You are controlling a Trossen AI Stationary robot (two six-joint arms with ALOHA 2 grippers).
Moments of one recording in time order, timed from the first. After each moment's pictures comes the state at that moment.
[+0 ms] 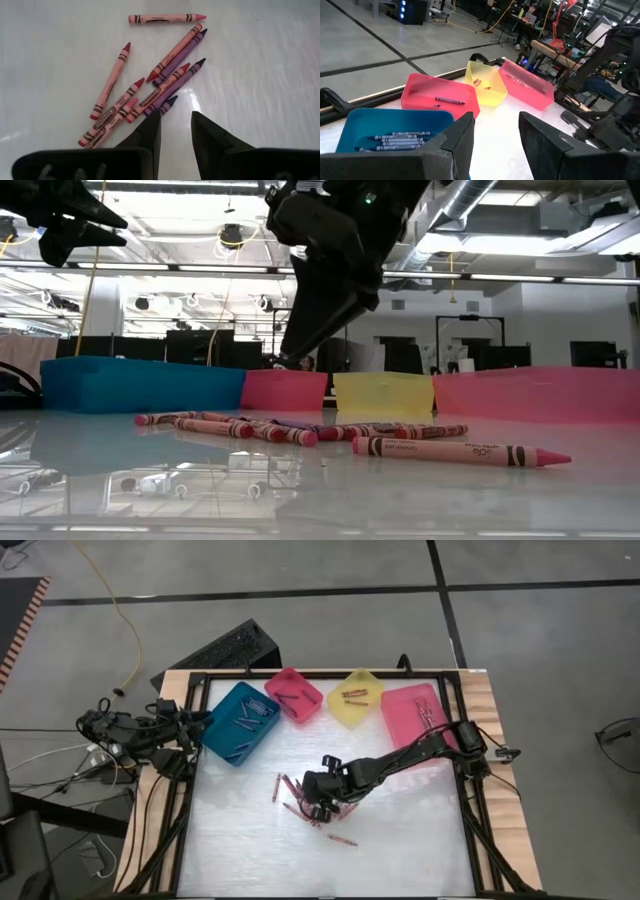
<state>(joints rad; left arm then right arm) -0.44 0.03 0.59 -0.73 -0.92 -0.55 0.27 1.95 1.51 -0.52 0.28 0.39</state>
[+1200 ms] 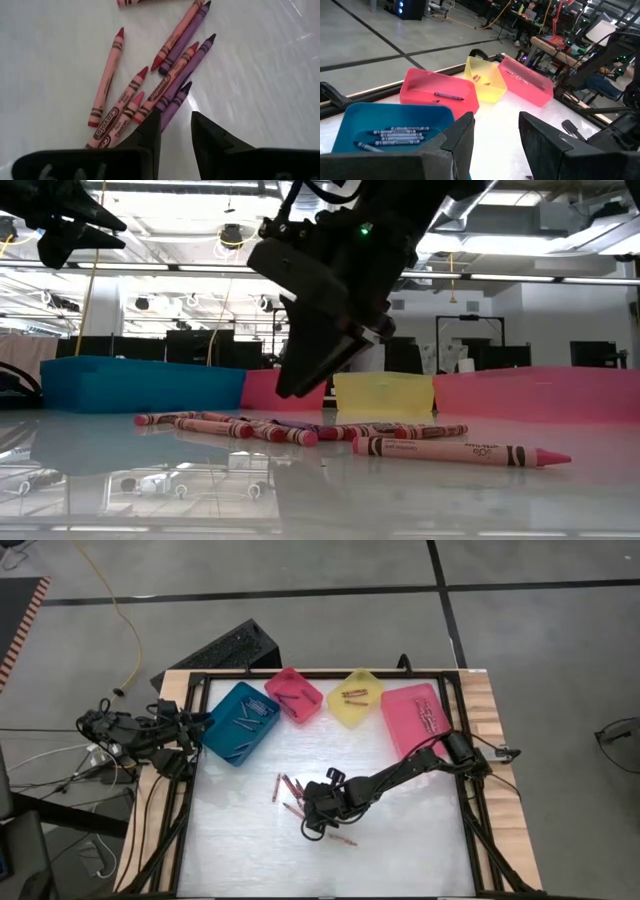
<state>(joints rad) -0.44 0.03 0.59 -0.75 -0.91 -0.58 0.35 2.05 1.51 -0.47 0.42 0.62</state>
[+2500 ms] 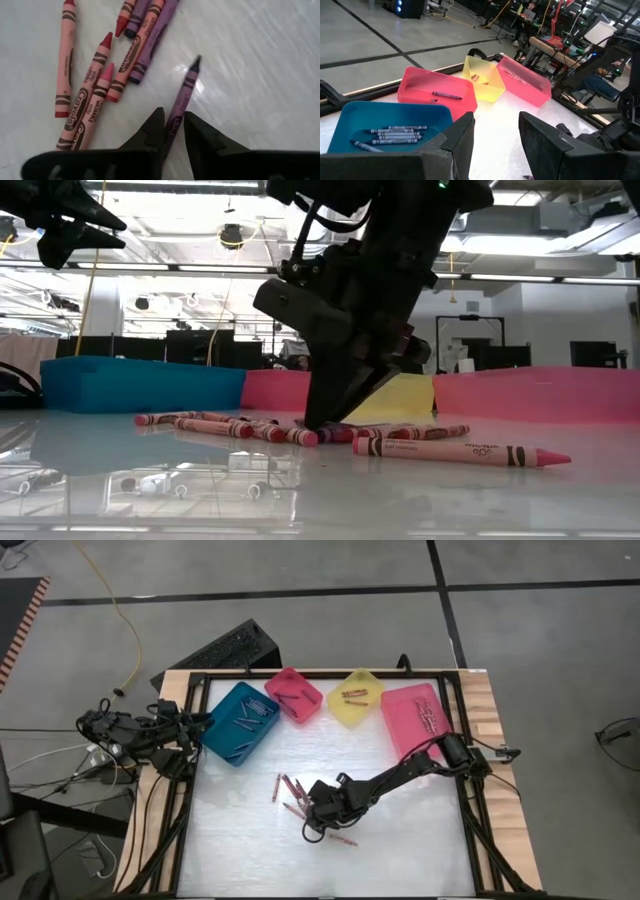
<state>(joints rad) -0.44 0.03 0.59 -0.75 -0.90 -0.59 0.34 2.10 1.51 -0.62 0.41 0.89</state>
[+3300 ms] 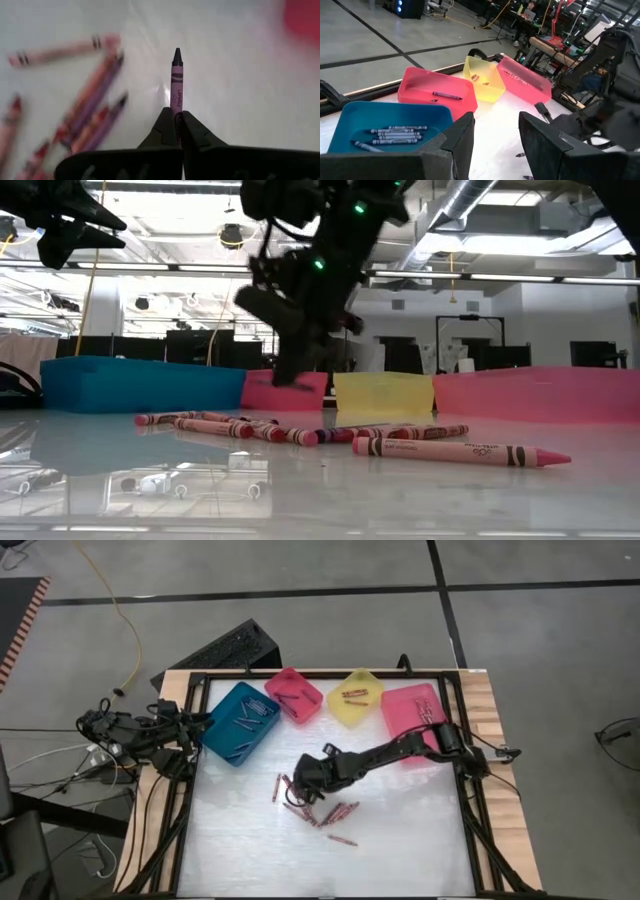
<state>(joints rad) -0.44 0.03 0.59 -0.75 -0.90 -0.59 0.15 2.10 1.61 -0.58 0.43 0.54</state>
